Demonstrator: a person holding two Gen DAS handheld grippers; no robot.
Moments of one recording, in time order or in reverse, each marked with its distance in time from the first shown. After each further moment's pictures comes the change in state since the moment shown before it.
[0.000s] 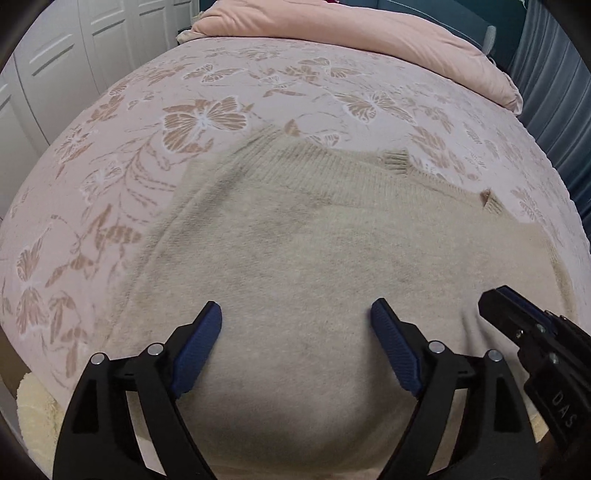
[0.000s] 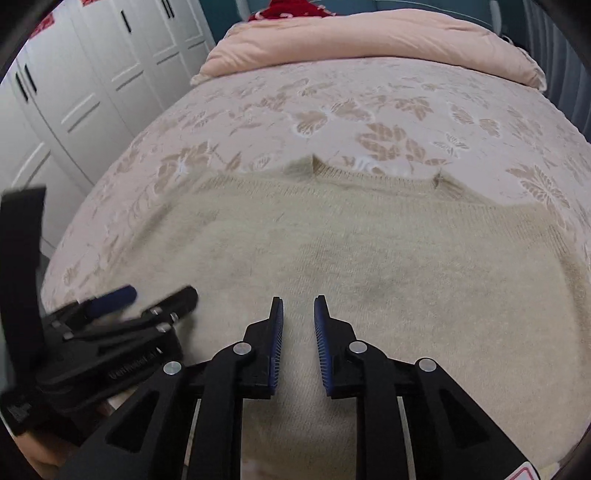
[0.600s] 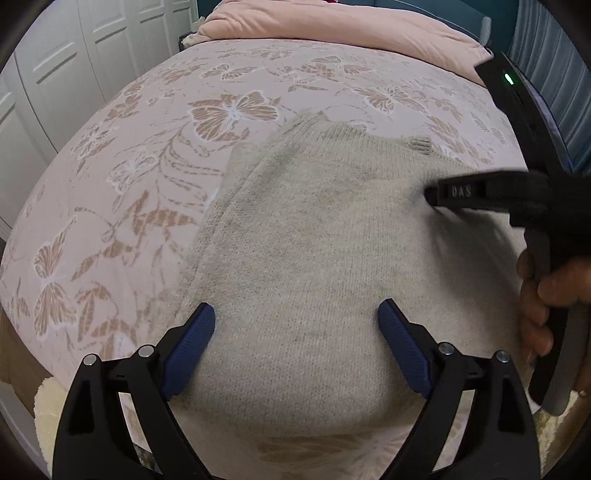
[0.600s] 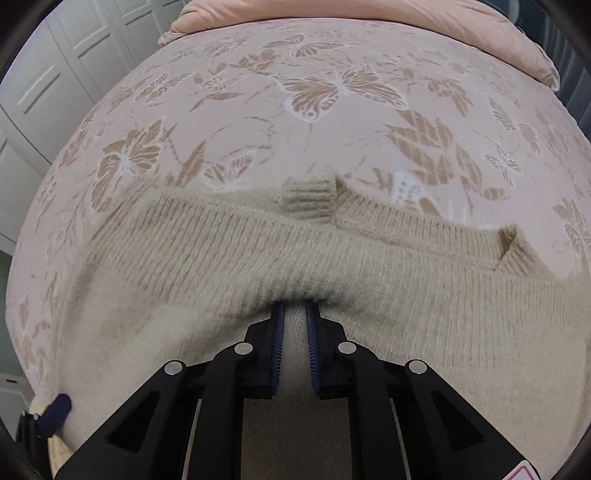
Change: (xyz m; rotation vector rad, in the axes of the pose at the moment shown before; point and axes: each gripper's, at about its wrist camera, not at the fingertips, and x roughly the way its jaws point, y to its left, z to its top) left arm -0.008 0.032 -0.021 0.057 -0.017 0.028; right arm 0.083 0.019 0.096 0.030 0.148 -0.086
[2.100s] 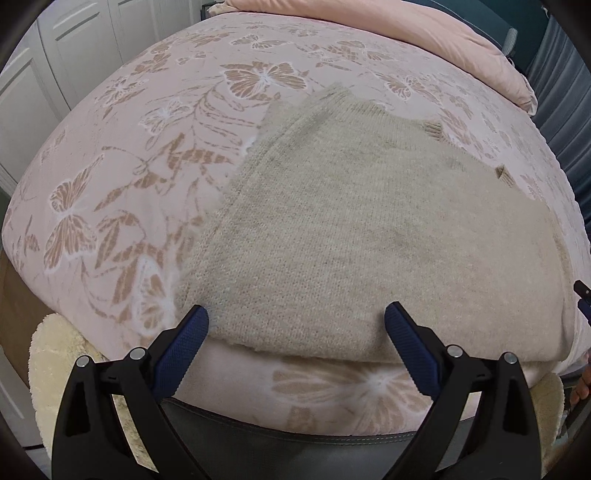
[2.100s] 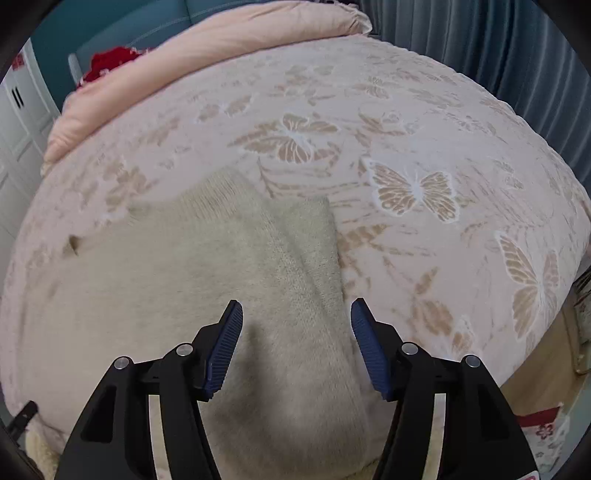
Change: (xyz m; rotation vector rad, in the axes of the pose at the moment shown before) left arm -0.023 0.025 -0.029 -0.125 0.111 -0.024; right arm -0.109 -0.258 -0.156 0.442 -0.156 -0.257
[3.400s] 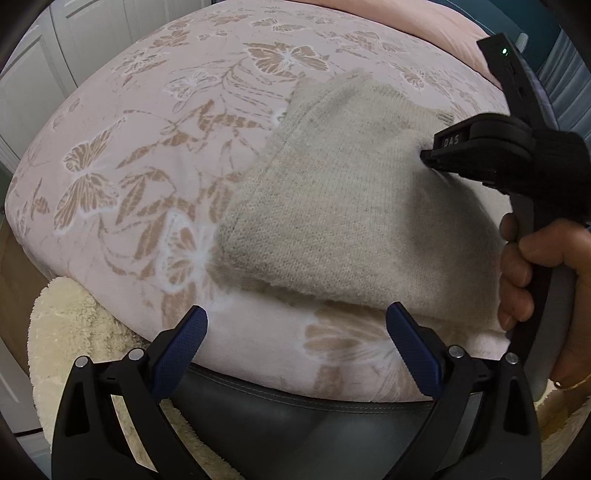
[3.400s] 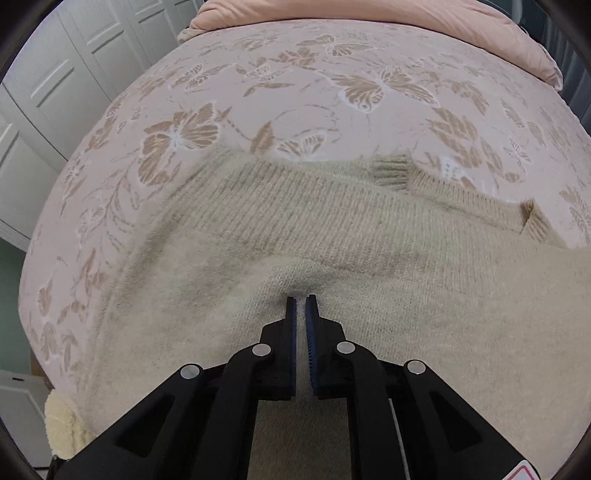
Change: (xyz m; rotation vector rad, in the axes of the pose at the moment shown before) left arm -0.008 0.025 -0.024 -0.040 0.046 -0.023; right arm 0.003 0.342 -0.032 -0.443 0.135 0.297
